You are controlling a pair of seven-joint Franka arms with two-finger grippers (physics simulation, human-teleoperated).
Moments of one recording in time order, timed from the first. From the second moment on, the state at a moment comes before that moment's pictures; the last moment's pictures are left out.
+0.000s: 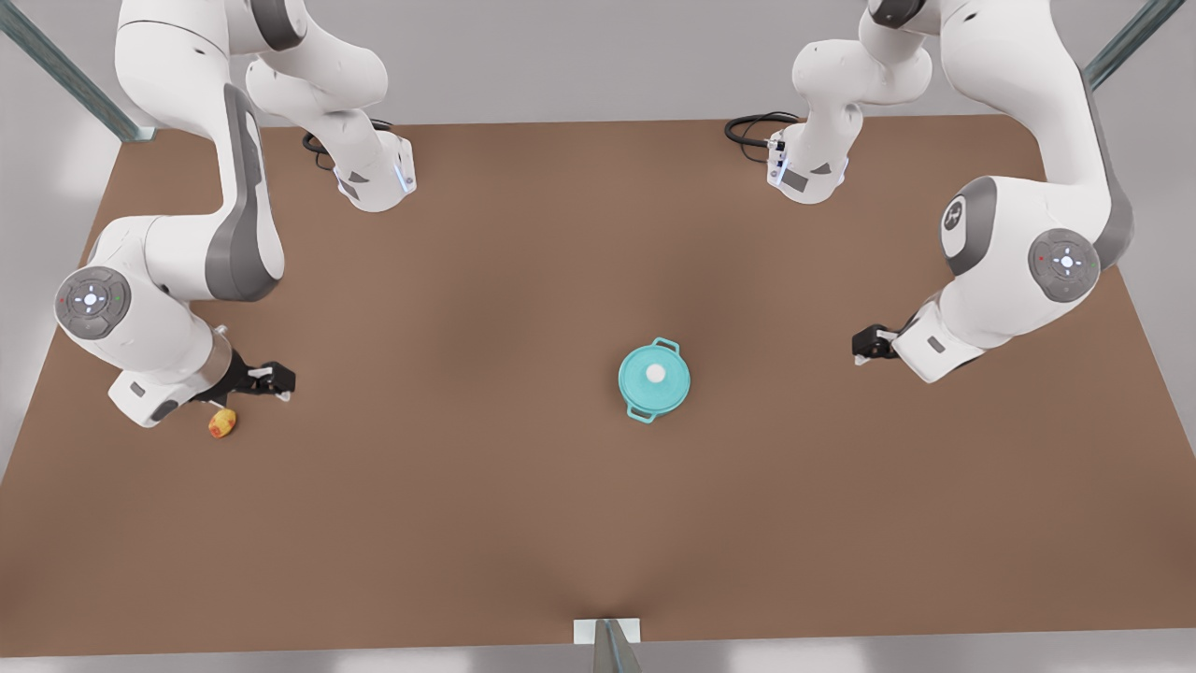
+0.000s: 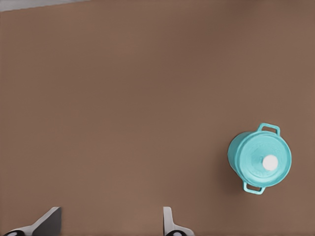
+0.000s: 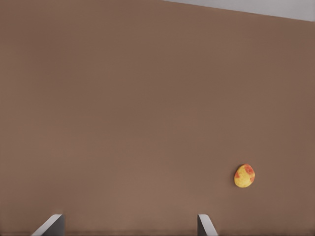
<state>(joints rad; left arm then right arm) -0.11 0.24 -0.03 -1.50 -0.05 1.69 0.02 0.13 0.26 -0.09 -1.52 -0.03 1.77 -0.05</state>
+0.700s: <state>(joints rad) -0.66 0.76 -0.04 -1.31 0.01 1.95 -0.38 -0.08 0.40 -0.16 -1.60 0.01 1.84 -0.03</state>
